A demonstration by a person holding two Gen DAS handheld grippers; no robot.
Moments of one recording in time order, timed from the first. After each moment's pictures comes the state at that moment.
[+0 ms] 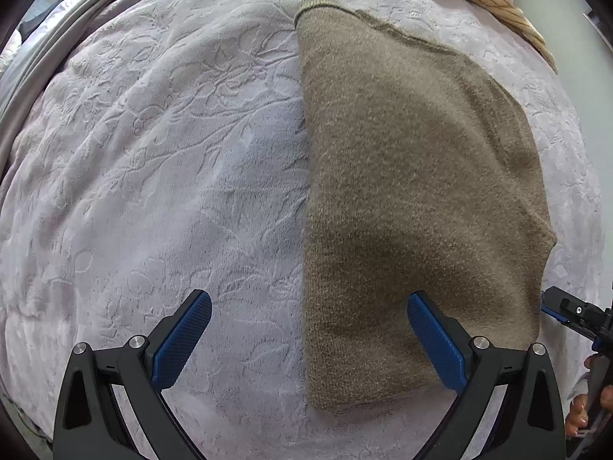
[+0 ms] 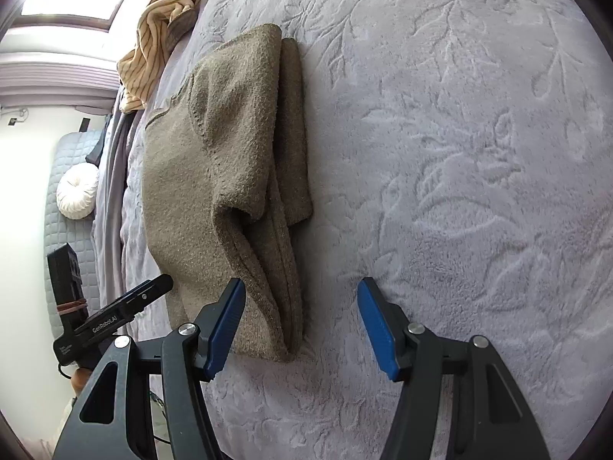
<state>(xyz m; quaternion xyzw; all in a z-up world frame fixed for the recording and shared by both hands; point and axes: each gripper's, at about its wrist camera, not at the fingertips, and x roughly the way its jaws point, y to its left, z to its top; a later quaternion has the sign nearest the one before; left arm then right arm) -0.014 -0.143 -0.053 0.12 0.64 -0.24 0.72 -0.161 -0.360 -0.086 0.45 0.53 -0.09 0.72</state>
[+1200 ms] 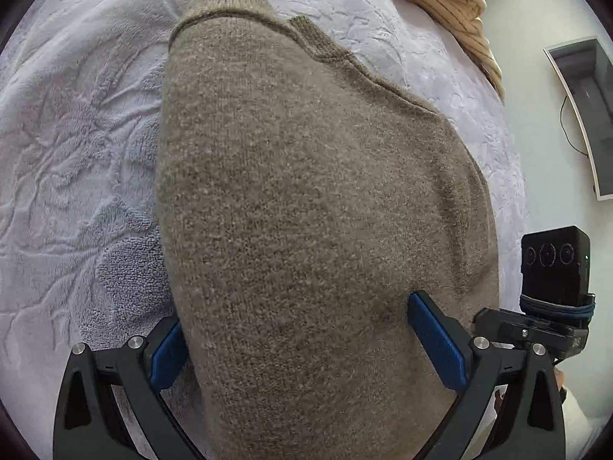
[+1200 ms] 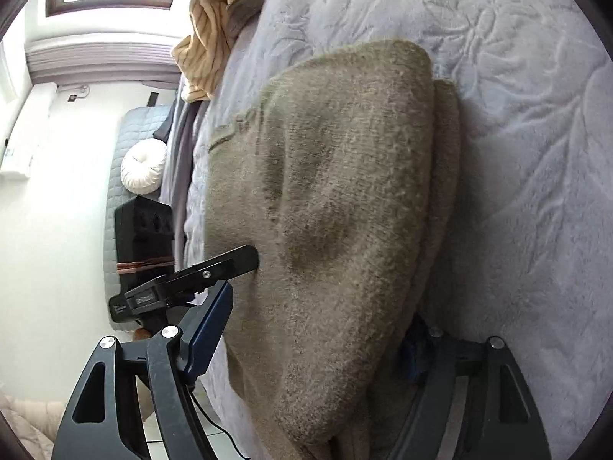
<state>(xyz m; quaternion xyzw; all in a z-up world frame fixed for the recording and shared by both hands) 0.084 -0.221 -0.114 0.00 0.67 -0.38 0.64 -0.026 -0.387 -0.126 0.48 0.50 0.07 0.72</state>
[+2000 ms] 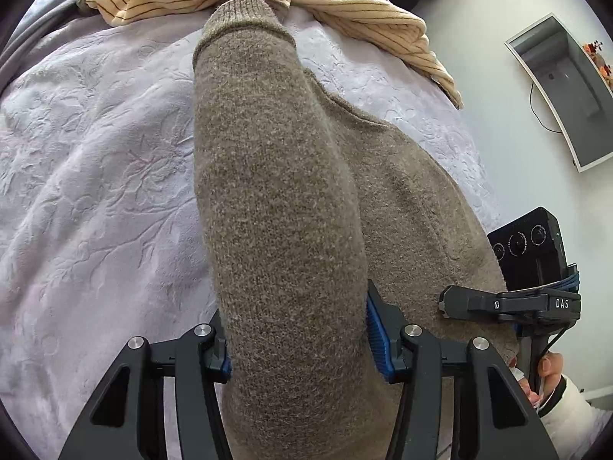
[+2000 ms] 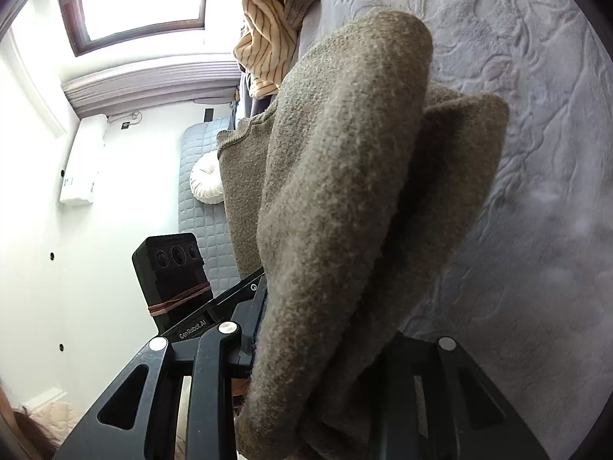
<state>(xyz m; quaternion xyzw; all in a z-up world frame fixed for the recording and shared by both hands) 0.037 -0.155 -0.008 0.02 0.60 -0.41 0.68 -0.022 -0.313 -0.078 0.59 0.42 0.15 0.68</state>
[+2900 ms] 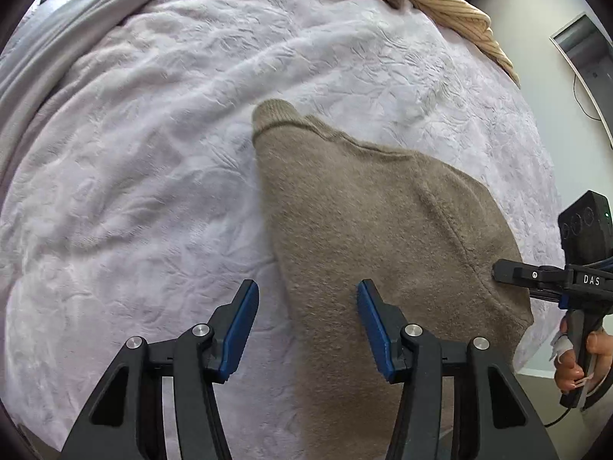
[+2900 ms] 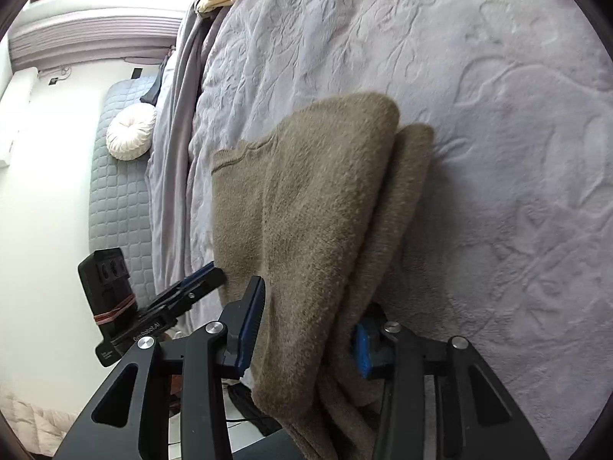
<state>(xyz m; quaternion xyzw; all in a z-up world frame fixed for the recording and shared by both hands) 0.003 0.073 -0.040 0.07 0.62 -0.31 0.72 0.020 -0.113 -0.092 0.48 0.54 0.03 0.70</state>
